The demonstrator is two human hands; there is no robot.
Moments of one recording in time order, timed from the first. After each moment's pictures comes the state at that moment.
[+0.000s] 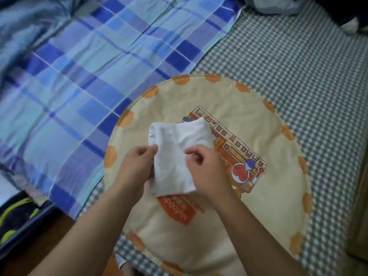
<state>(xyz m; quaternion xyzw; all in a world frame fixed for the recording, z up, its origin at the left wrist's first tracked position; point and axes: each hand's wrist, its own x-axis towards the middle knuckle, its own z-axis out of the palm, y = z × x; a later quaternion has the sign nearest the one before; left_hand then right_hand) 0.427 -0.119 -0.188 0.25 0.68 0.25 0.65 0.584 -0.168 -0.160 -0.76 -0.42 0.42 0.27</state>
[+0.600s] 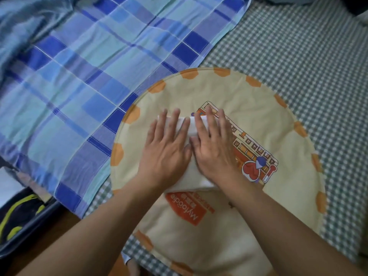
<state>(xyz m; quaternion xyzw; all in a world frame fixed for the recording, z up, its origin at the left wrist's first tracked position) 0.440 -0.109 -0.225 0.84 0.52 0.06 0.12 0.608 -0.131 -0.235 -0.71 -0.70 0.10 0.05</state>
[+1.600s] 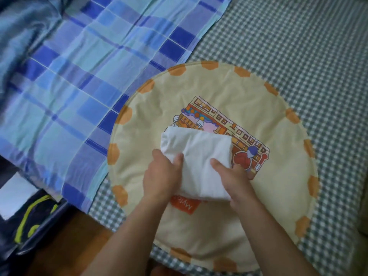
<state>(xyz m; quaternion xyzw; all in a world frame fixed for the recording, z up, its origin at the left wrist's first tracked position) 0.470 -0.155 -0.203 0.51 0.75 0.01 0.42 0.629 -0.214 -0.197 -0.80 -0.06 0.50 0.31</state>
